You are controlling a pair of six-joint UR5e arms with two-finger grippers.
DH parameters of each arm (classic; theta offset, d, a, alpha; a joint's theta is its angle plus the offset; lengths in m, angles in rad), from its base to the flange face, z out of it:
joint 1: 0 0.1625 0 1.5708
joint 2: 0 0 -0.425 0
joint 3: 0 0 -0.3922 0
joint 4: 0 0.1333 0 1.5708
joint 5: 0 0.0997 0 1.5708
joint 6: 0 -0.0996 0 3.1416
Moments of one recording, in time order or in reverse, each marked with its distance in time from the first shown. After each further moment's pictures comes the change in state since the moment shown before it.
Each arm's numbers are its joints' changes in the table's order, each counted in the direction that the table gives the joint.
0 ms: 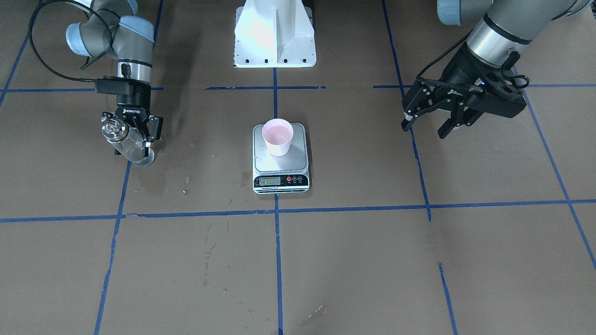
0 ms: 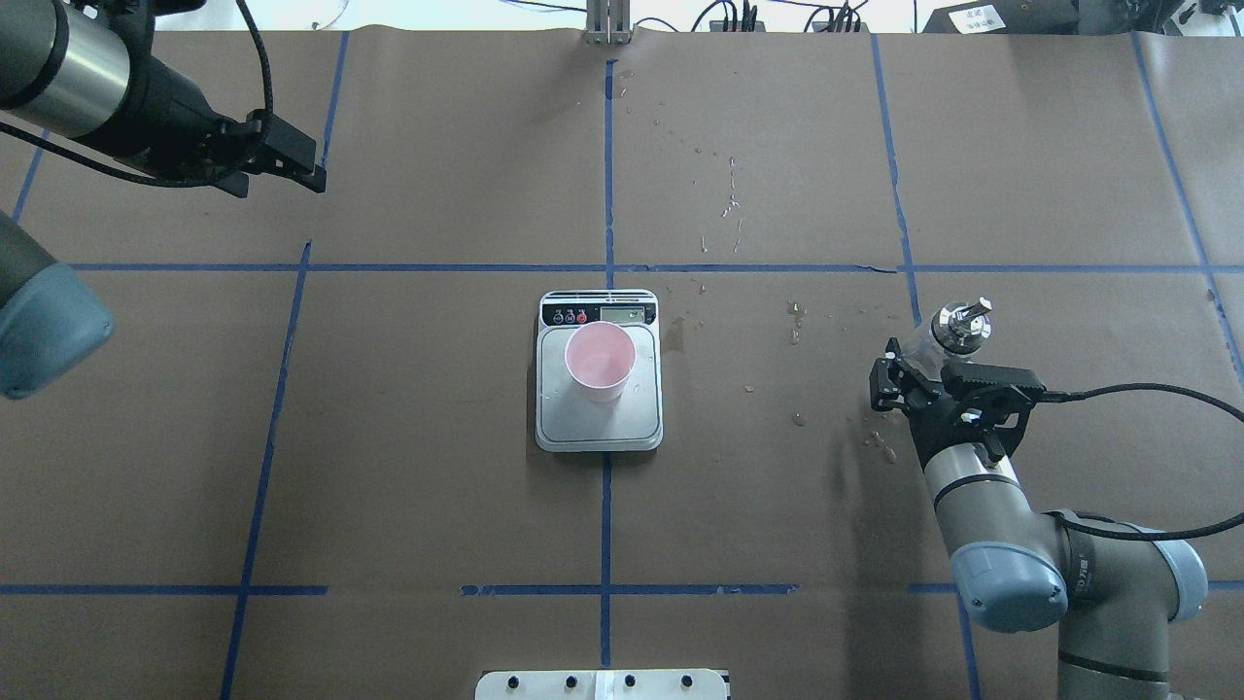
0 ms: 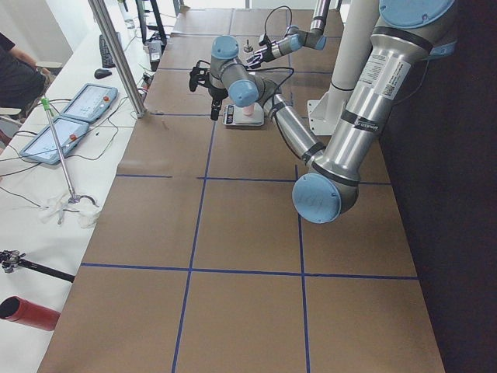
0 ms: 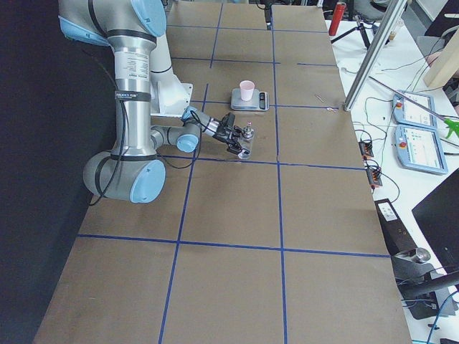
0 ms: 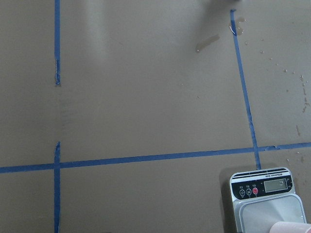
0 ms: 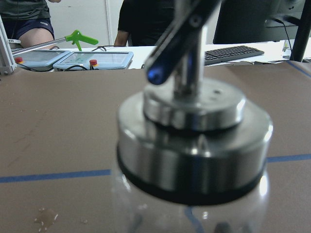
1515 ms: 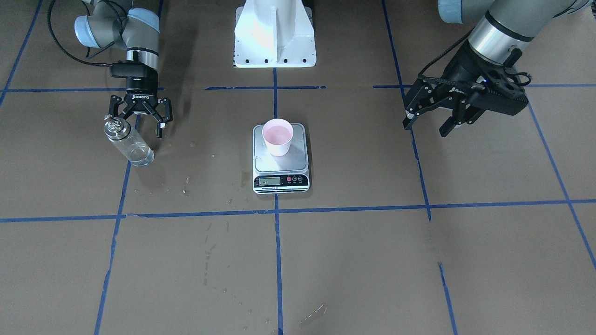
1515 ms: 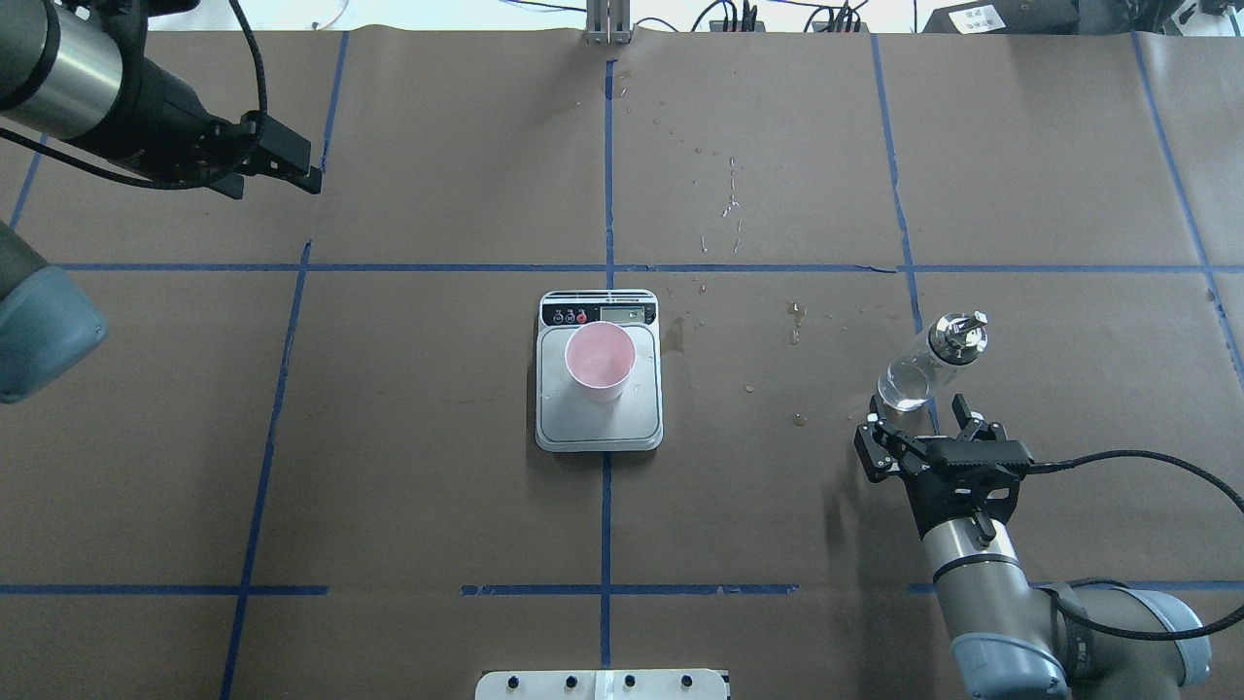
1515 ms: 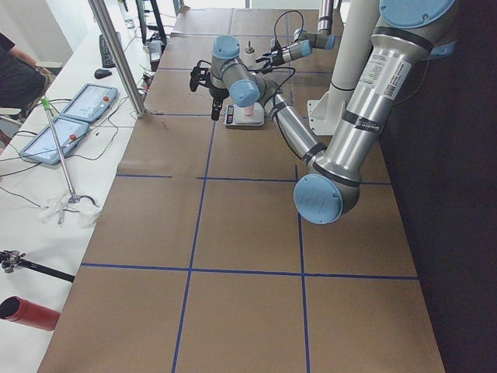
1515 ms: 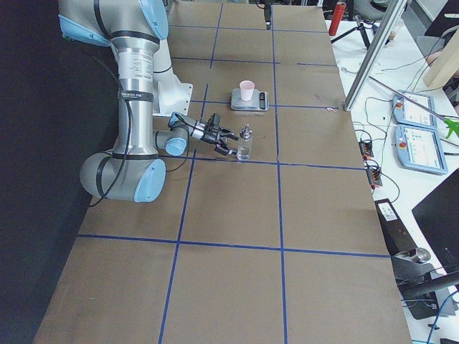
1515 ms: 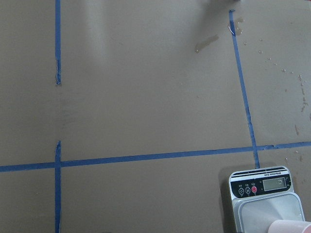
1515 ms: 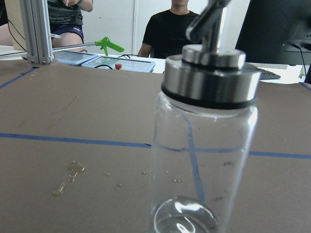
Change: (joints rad) left arm -0.002 0.009 -0.010 0.005 0.001 0.000; right arm -0.158 -0.058 0.017 -0.012 -0.181 0.012
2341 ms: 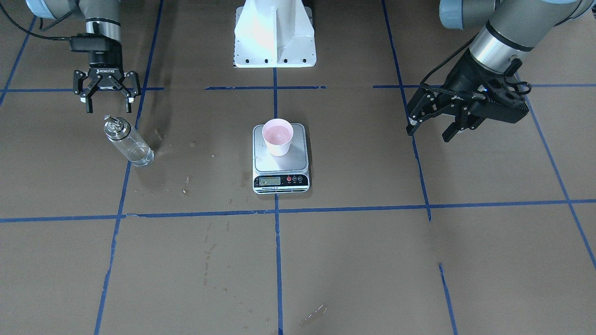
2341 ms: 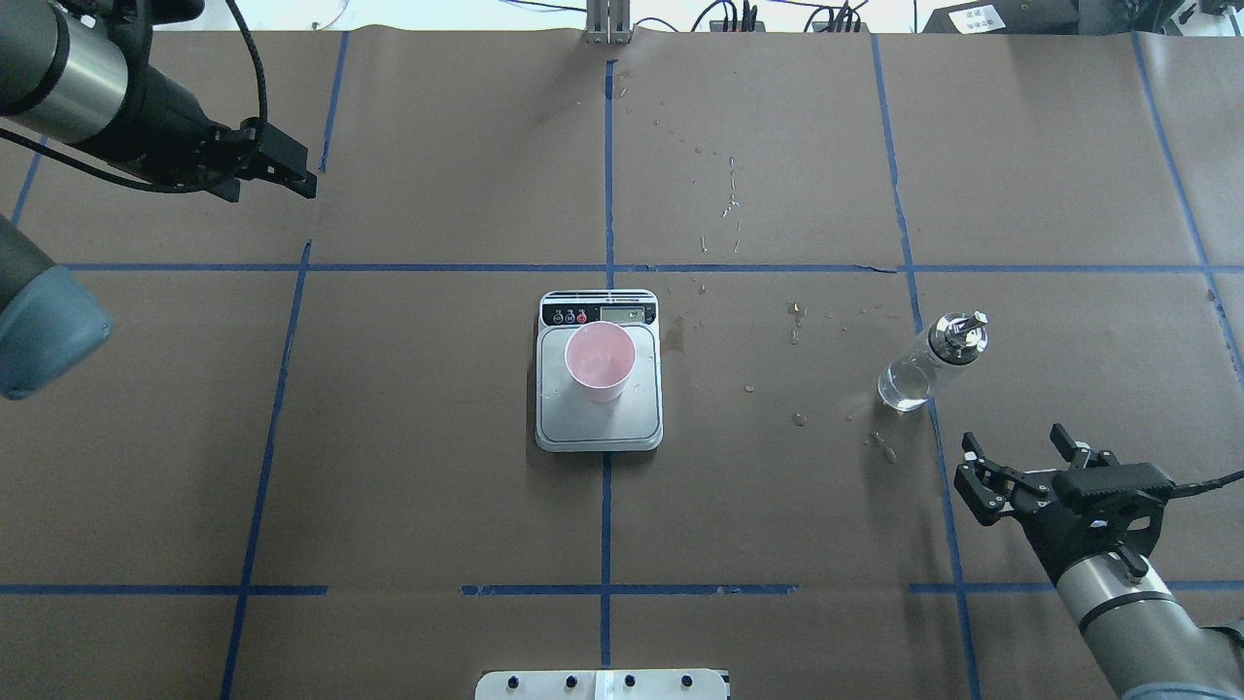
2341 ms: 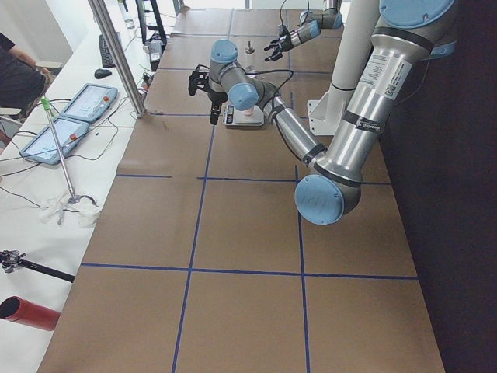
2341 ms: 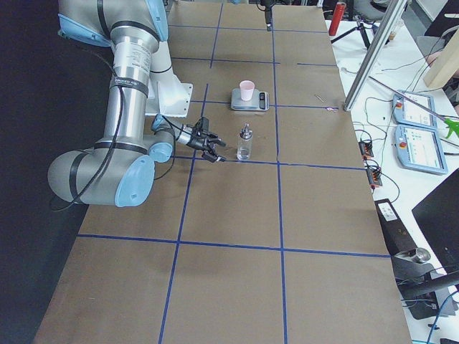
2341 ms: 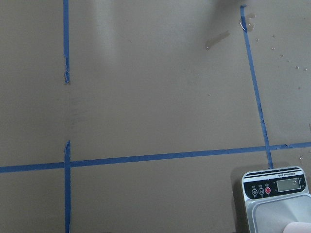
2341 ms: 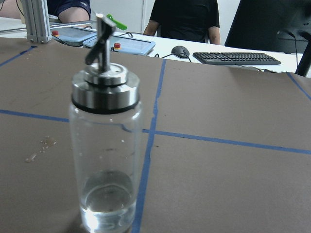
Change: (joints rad) left arm -0.001 0.007 0.029 -0.005 0.006 -0.026; right arm -0.075 -0.330 0.185 0.137 0.075 0.030
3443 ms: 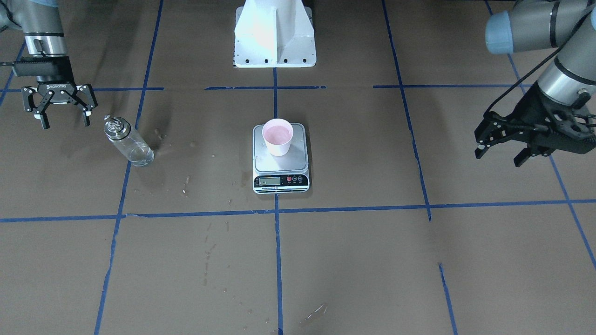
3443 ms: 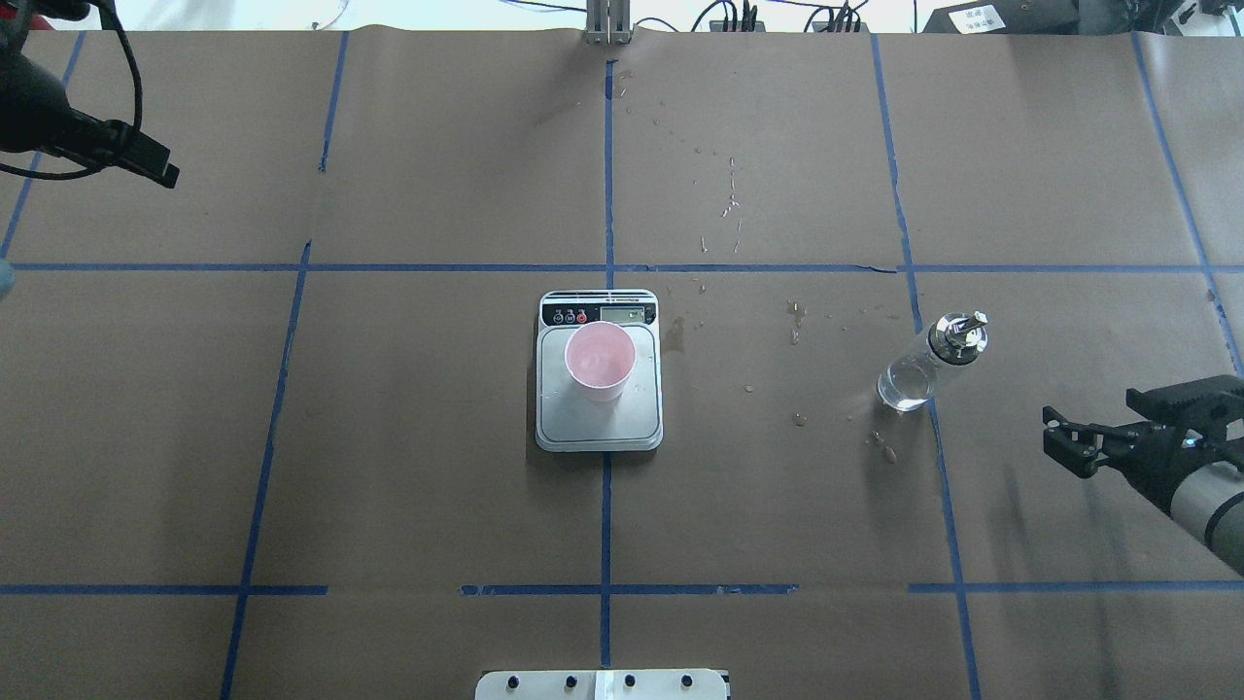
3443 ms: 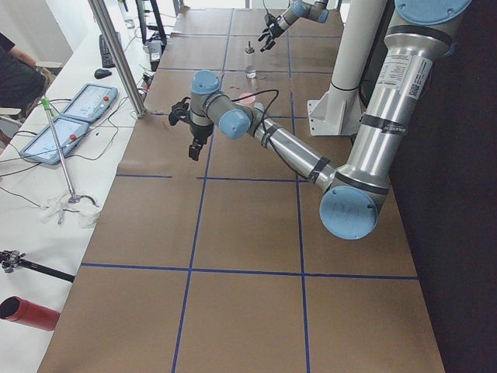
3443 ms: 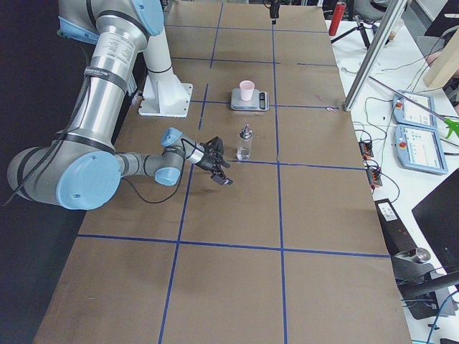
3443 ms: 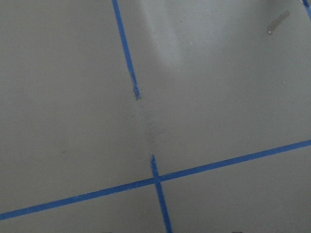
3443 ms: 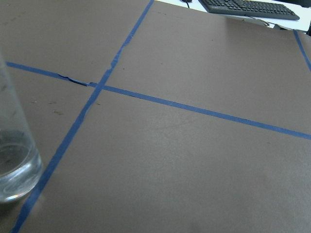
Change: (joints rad) left arm -0.166 0.121 0.118 -0.001 -0.007 -0.447; right arm 0.391 -0.044 -0.099 0.341 0.563 0.422
